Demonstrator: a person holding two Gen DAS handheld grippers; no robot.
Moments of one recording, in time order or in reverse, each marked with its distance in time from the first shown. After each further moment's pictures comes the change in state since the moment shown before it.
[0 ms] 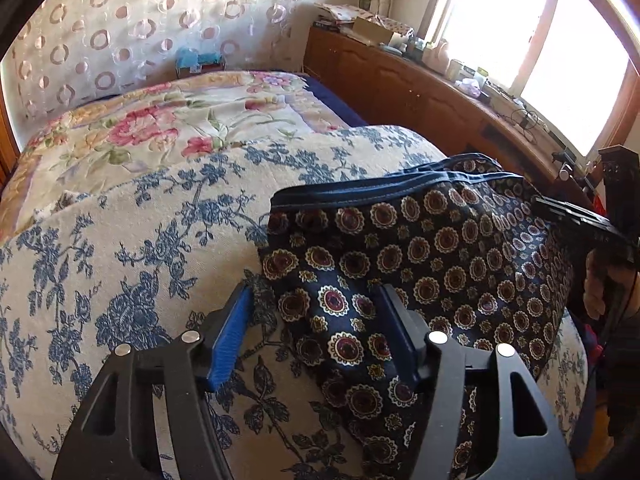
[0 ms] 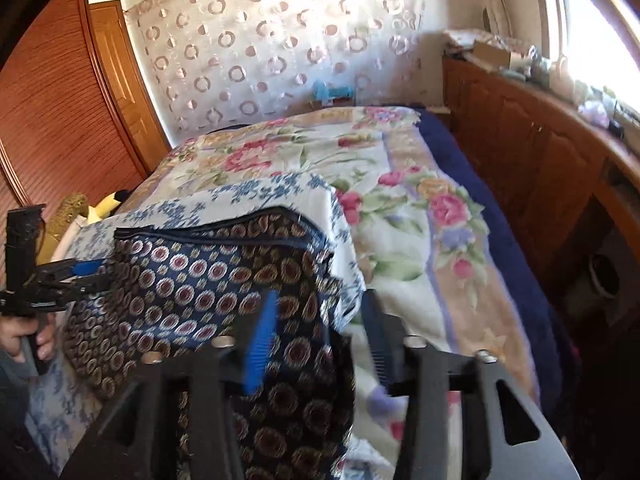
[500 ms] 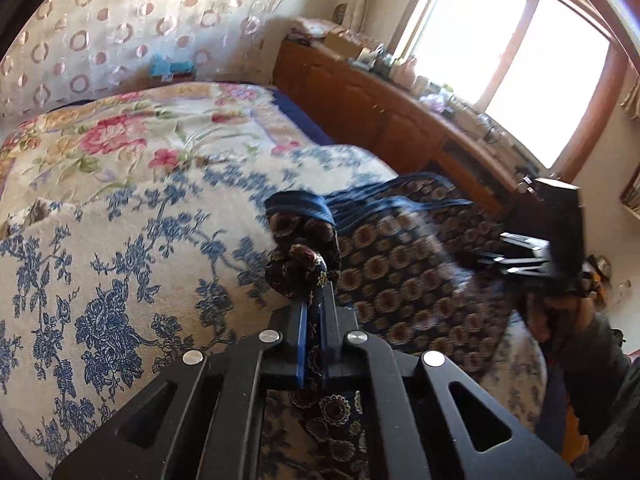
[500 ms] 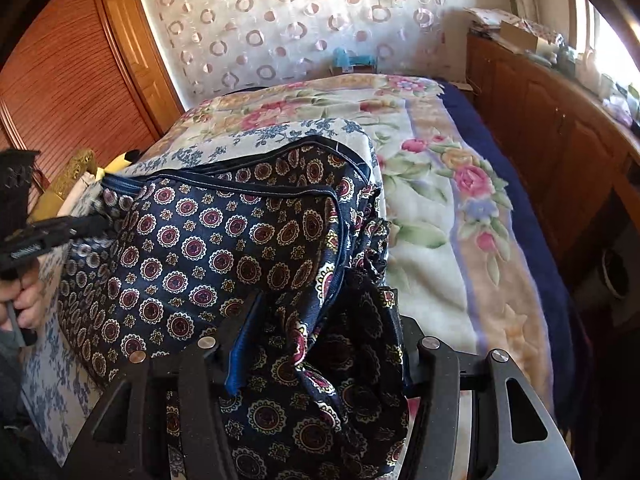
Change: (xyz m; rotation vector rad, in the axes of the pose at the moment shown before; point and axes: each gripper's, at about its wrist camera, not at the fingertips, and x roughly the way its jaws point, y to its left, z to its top) left arm -0.031 -0.014 0.004 -0.009 -0.057 -0.158; right arm 0.024 0.009 0.004 -0.061 0.107 0.050
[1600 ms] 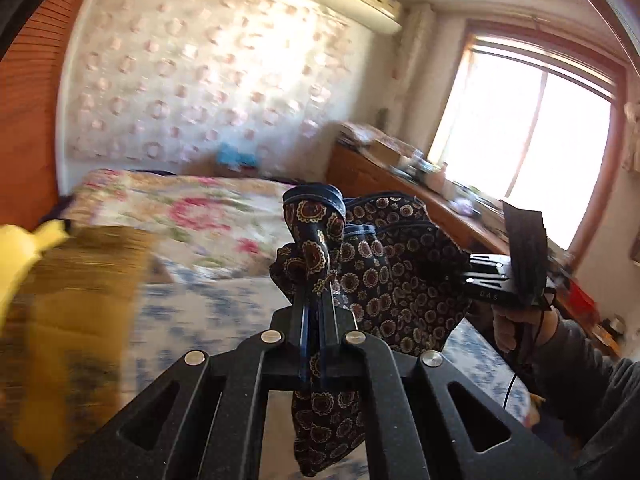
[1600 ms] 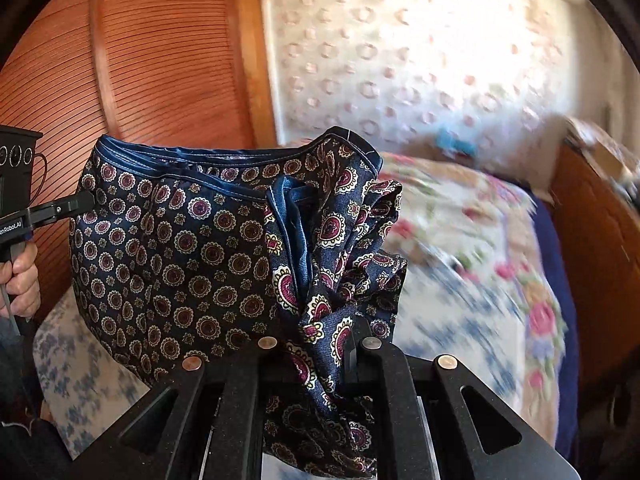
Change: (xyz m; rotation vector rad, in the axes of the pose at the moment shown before) left arm -0.210 0.070 -0.036 -0.083 -0.382 0.187; right arm -0.020 0.159 0.076 -0.374 -0.206 0.208
